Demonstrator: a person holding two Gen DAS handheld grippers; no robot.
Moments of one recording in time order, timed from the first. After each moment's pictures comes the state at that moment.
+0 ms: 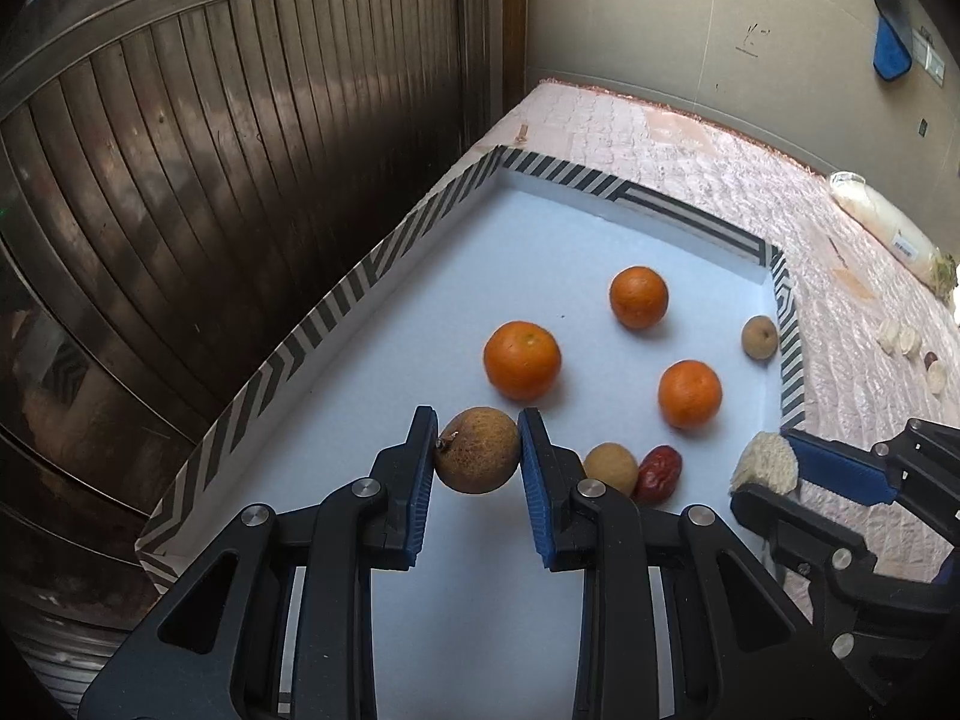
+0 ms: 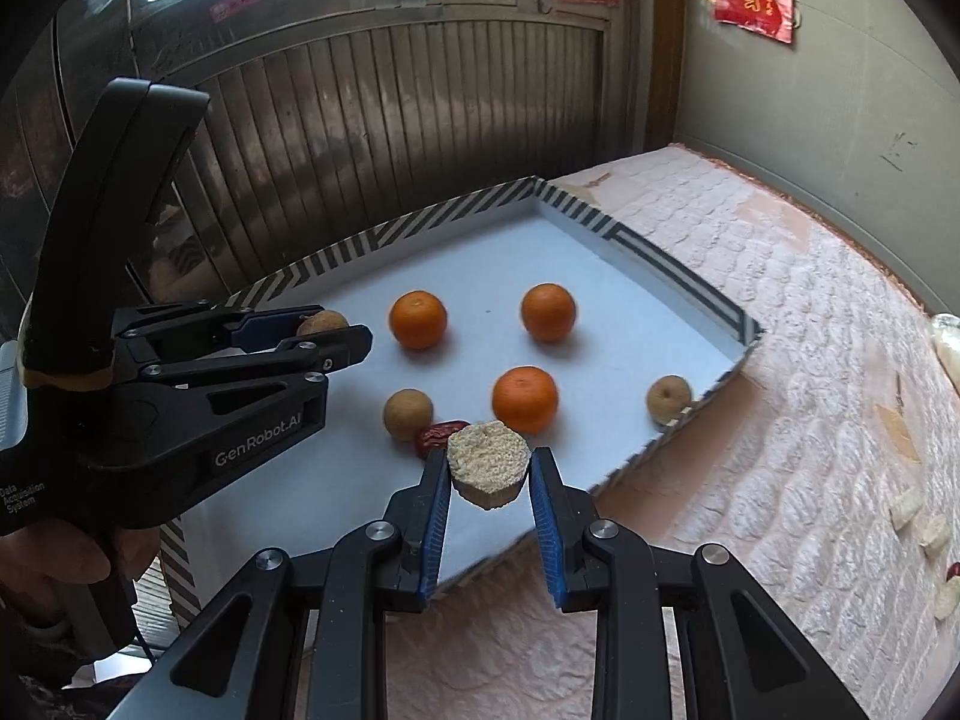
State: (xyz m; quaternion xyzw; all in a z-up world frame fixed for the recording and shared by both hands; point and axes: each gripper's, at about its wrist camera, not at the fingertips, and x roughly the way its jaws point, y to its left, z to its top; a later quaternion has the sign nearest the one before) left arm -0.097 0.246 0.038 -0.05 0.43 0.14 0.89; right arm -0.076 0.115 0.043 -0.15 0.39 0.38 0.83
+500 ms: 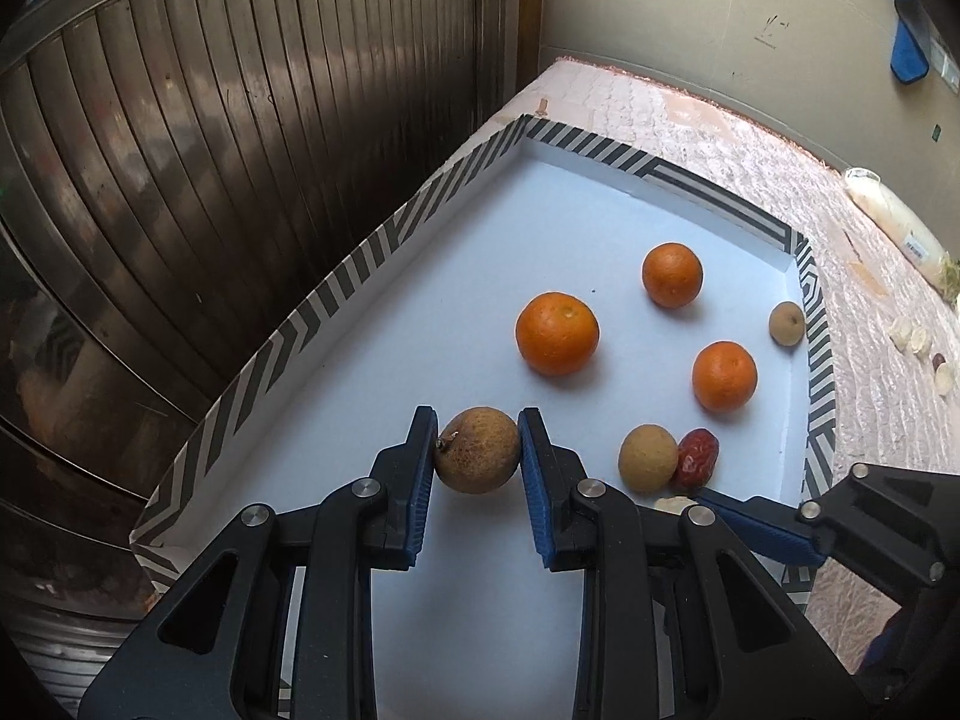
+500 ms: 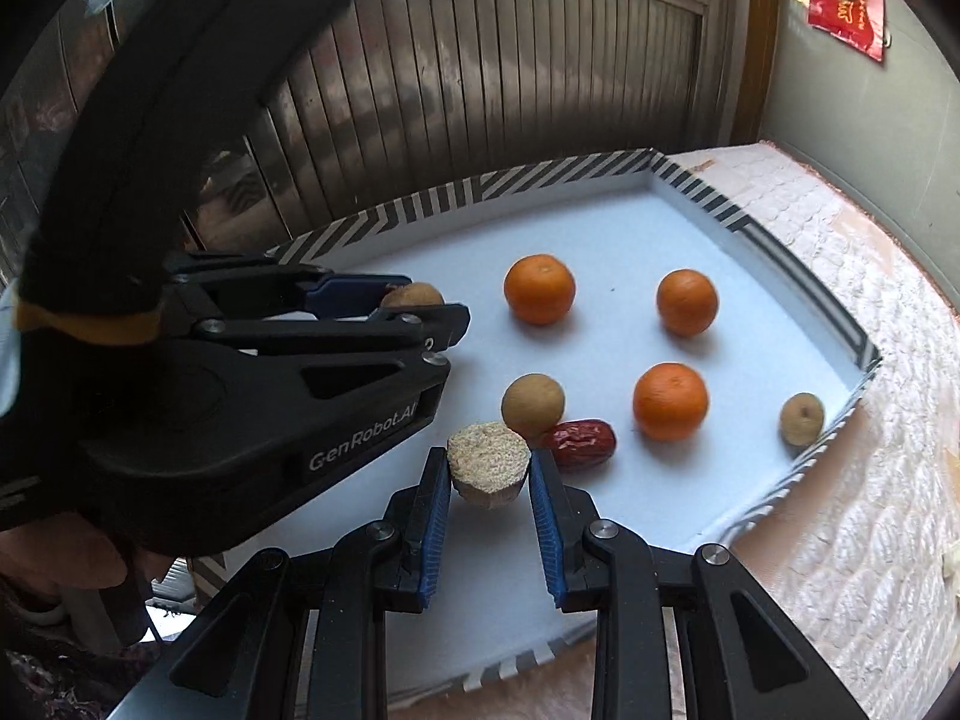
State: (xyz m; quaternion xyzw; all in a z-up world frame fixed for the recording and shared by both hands) left arm -0.097 0.260 0.027 -0.07 0.45 0.14 0.88; right arm -0.088 0.169 0.019 -0.18 0.41 0.44 0.78
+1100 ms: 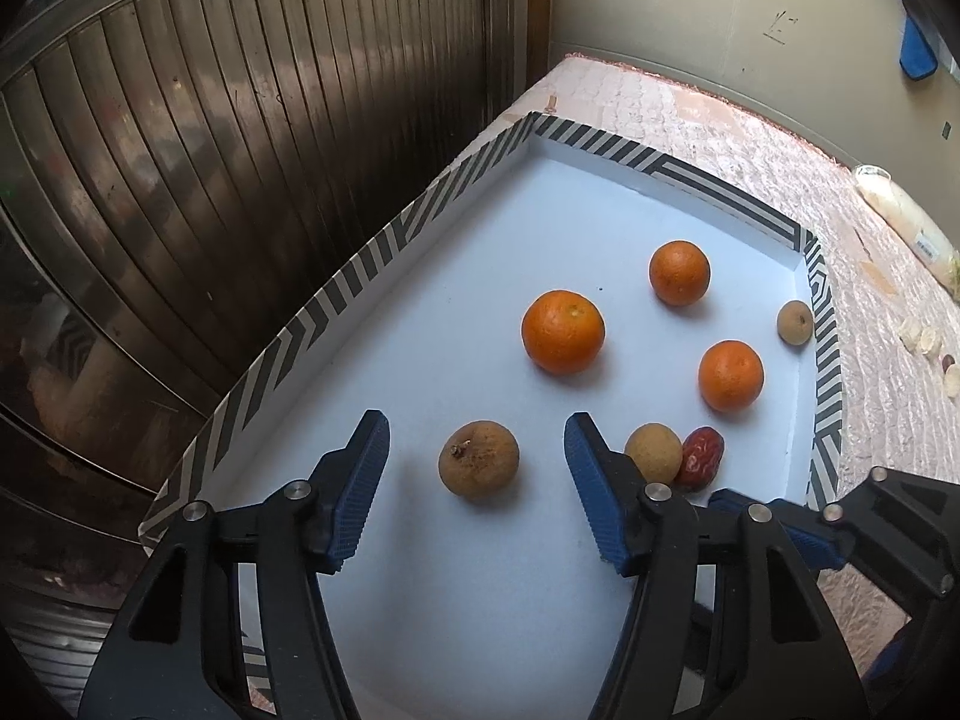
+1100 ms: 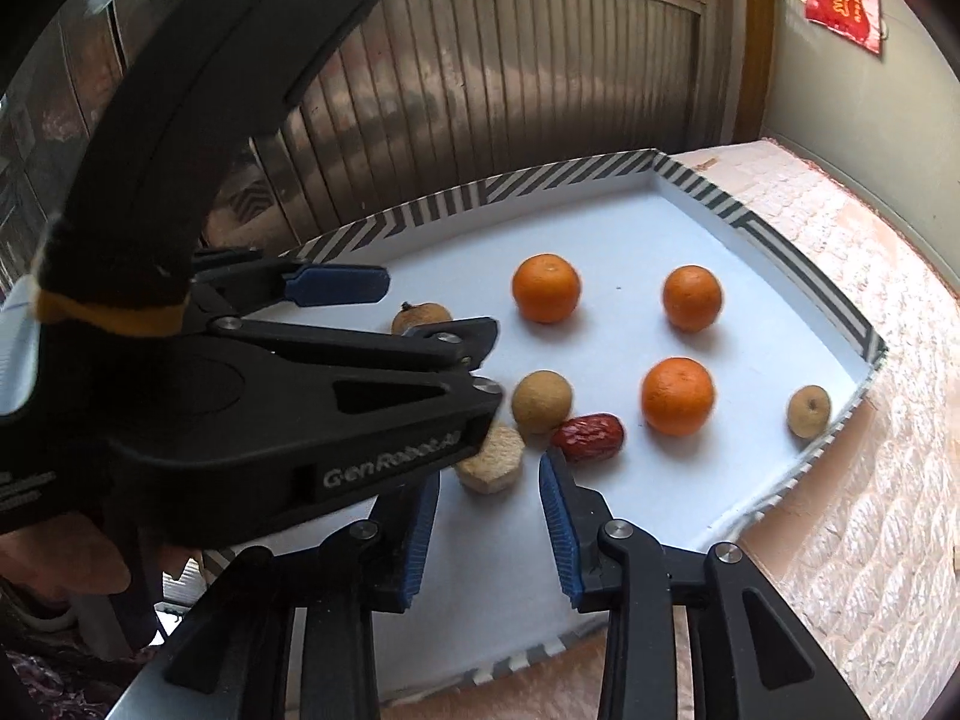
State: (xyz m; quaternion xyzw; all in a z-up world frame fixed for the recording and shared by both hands) left arm -0.096 0.258 0.030 -0.07 0.45 0.16 0.88; right arm -0.089 0.158 0.024 -0.17 0.40 0.44 0.78
